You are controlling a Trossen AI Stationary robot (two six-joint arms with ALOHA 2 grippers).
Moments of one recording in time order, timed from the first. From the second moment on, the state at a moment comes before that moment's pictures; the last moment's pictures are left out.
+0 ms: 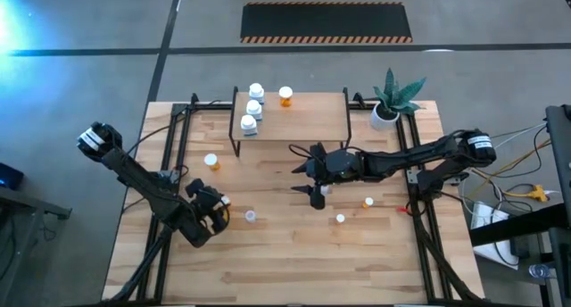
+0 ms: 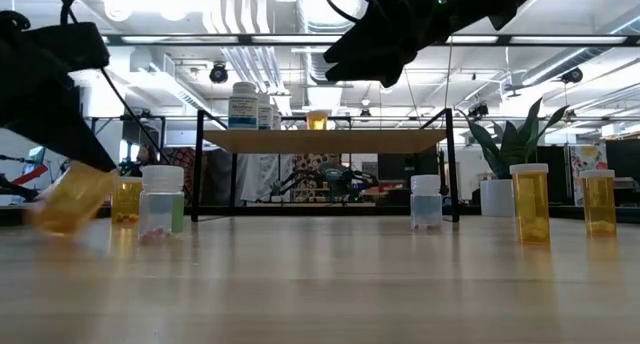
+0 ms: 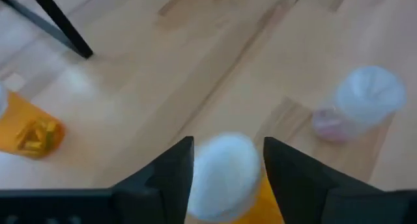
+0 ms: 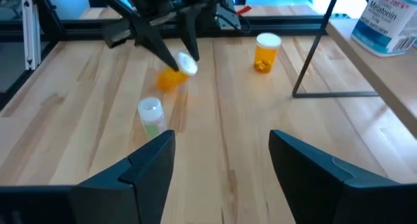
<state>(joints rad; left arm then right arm) -0.73 1.23 0.56 -0.66 -0.78 -1.26 0.04 1.51 0.91 0.18 0.03 0.03</state>
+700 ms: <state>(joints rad) -0.72 1.00 0.72 -0.91 -0.38 -1.59 0.06 1.62 0.91 0.23 0.03 0.01</state>
